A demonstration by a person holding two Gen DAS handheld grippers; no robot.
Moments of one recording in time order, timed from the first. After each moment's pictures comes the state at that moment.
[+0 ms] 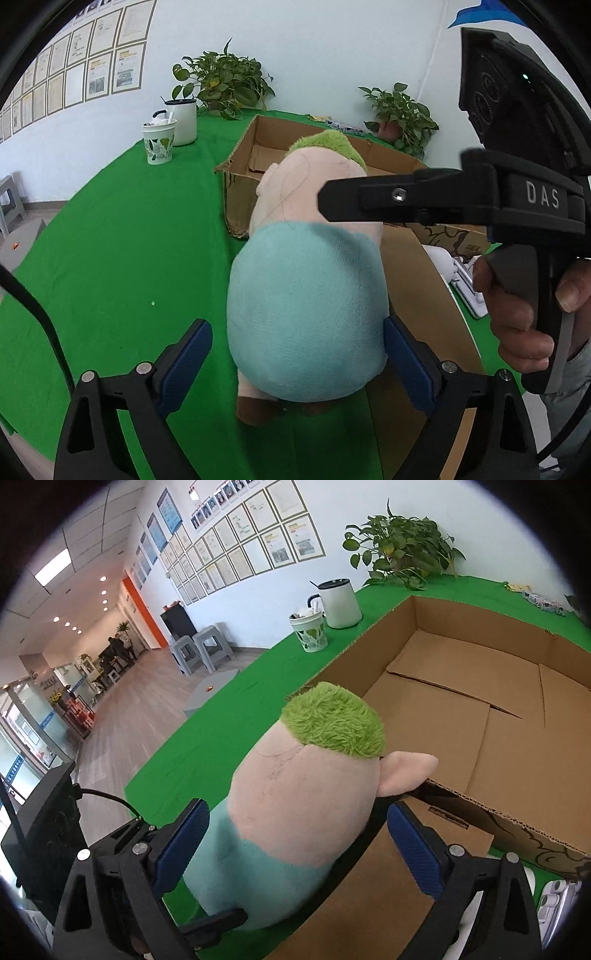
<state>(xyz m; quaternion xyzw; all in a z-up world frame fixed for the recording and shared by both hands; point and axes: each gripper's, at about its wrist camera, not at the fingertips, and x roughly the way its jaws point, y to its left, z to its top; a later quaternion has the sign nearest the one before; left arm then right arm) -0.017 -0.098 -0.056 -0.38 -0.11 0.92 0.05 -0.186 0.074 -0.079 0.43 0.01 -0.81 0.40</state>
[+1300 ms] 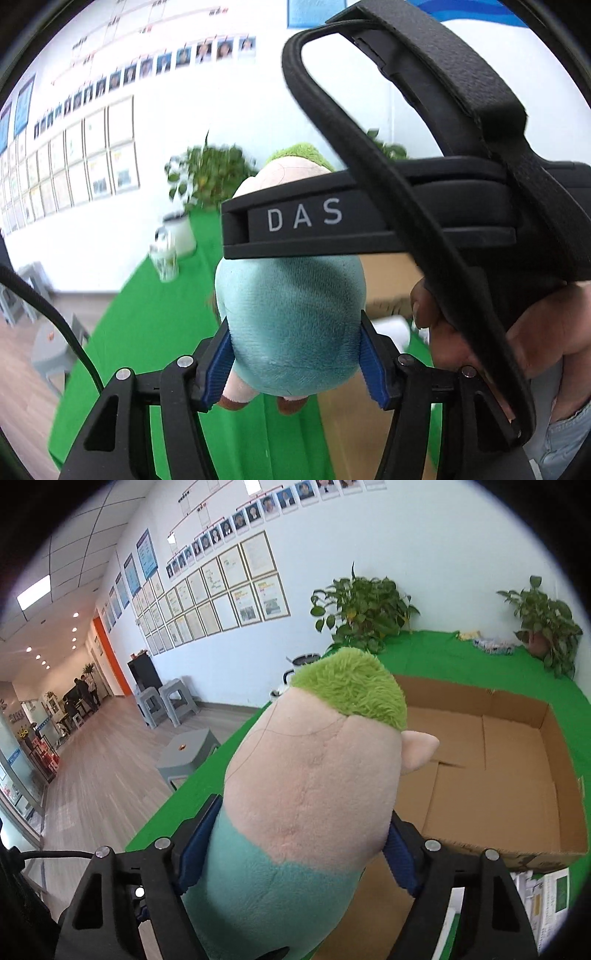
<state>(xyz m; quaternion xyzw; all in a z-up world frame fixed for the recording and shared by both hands) -0.038 -0.042 0.058 -0.24 0.01 0.97 0.01 -0.161 0.074 0.020 0.33 -0.01 -0.89 0.32</state>
